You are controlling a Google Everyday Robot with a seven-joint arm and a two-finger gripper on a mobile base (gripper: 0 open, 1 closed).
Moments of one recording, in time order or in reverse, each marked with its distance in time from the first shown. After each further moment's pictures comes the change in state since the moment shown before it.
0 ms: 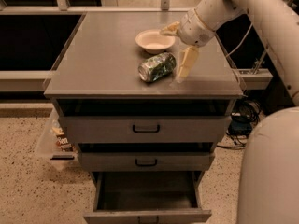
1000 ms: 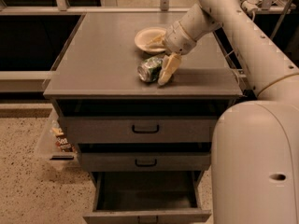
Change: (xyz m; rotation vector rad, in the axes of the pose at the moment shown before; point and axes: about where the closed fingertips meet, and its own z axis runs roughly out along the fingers) arm -0.002 -0.024 0.063 -0.065 -0.131 -0.016
